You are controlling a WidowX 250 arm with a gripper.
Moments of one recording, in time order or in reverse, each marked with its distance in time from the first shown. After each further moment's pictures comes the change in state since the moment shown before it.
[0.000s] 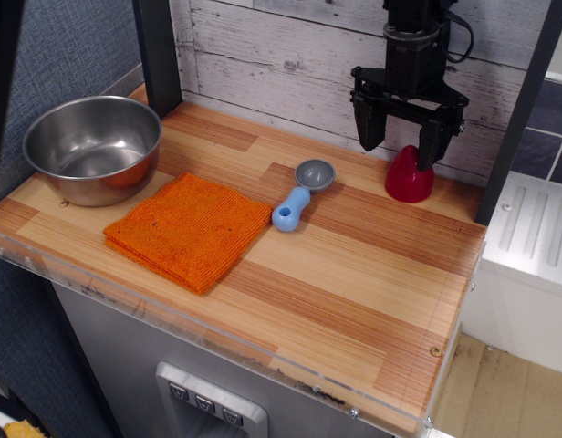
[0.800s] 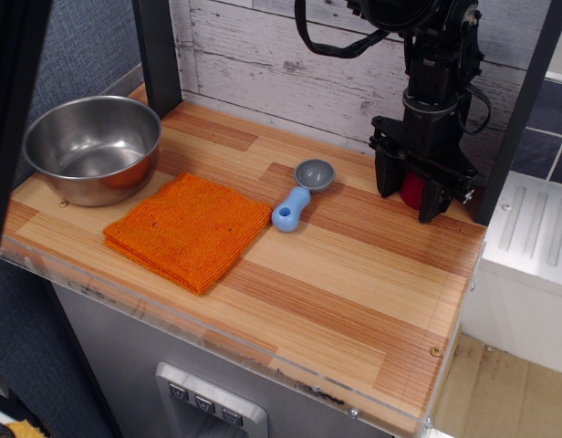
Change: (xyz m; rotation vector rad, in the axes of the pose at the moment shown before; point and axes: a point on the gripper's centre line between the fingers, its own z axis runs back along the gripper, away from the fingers) arm -0.012 -0.016 -0.039 0.081 -0.047 -0.140
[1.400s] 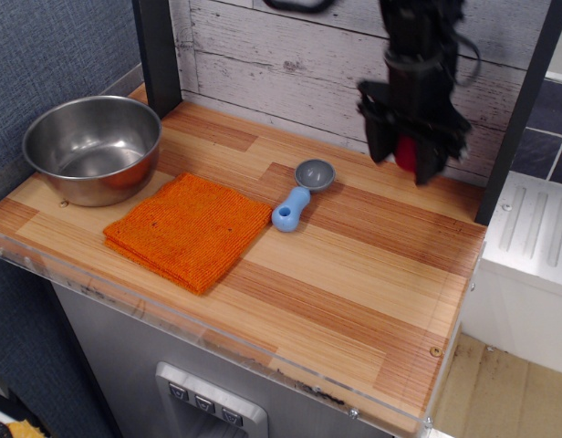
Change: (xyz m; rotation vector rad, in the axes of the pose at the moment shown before) arm -0.008 0.015 0.054 -0.030 -0.095 0.054
